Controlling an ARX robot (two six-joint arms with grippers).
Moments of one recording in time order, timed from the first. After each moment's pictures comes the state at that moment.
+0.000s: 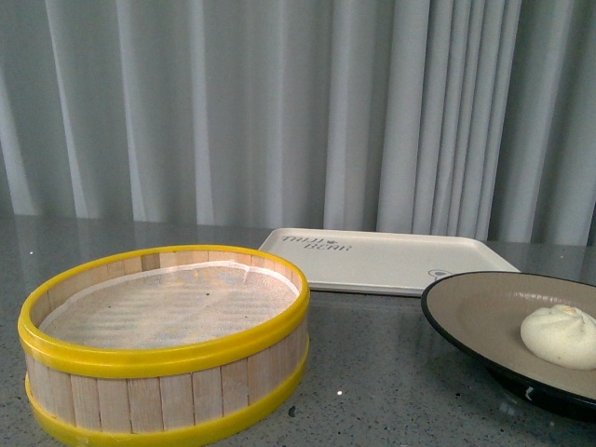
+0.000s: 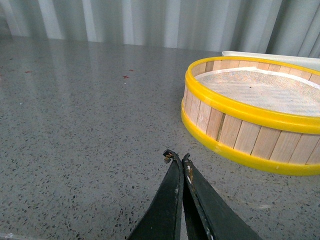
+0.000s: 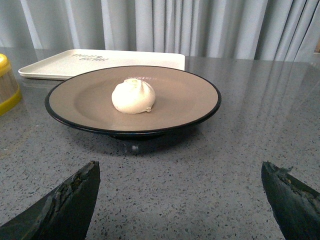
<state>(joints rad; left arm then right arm) 0.00 0.38 0.03 0.38 0.00 0.00 0.00 0.00 0.01 0.00 0.00 -0.01</state>
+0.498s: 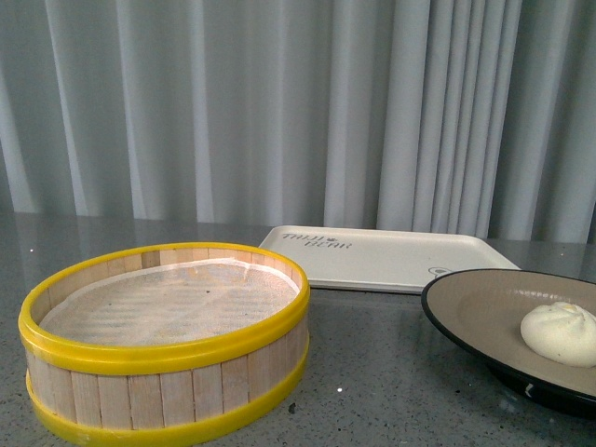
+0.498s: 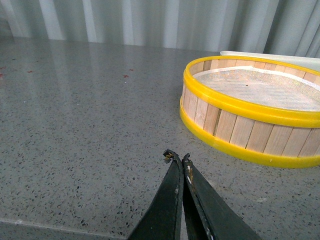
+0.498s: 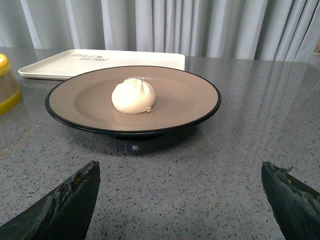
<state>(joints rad) 0.00 0.20 0.03 0.20 0.00 0.00 0.00 0.00 0.01 0.00 0.00 -0.01</state>
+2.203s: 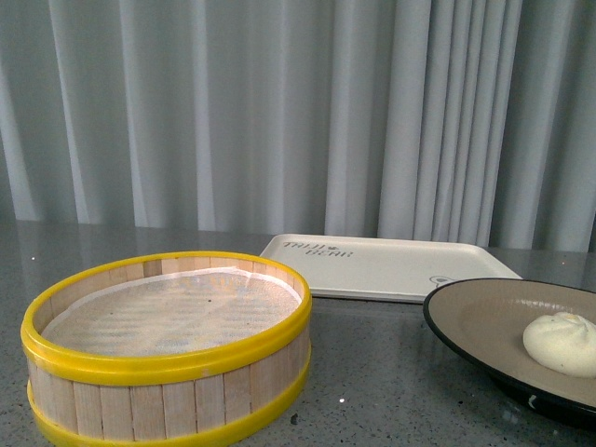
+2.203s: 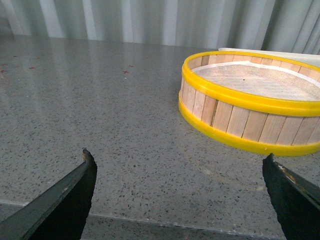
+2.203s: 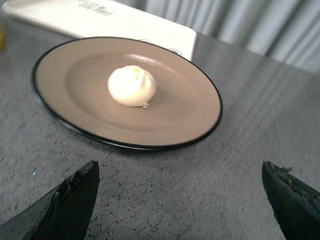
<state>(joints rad) 0.00 0.00 0.03 0.00 0.00 0.00 -0.06 0.43 0.30 -0.06 -0.10 -0.29</state>
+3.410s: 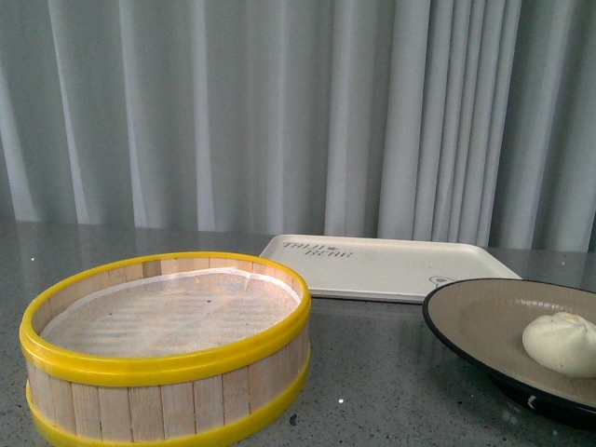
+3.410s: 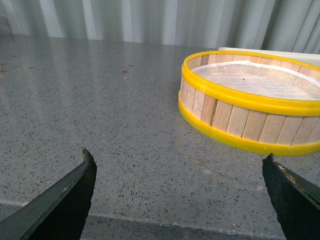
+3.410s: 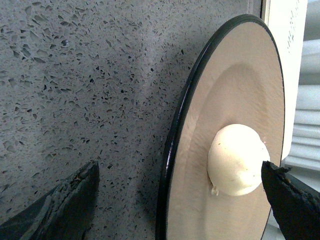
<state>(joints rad) 0.00 0.00 0.03 0.00 0.00 0.00 0.04 1.15 0.68 -0.18 -0.33 -1.49</state>
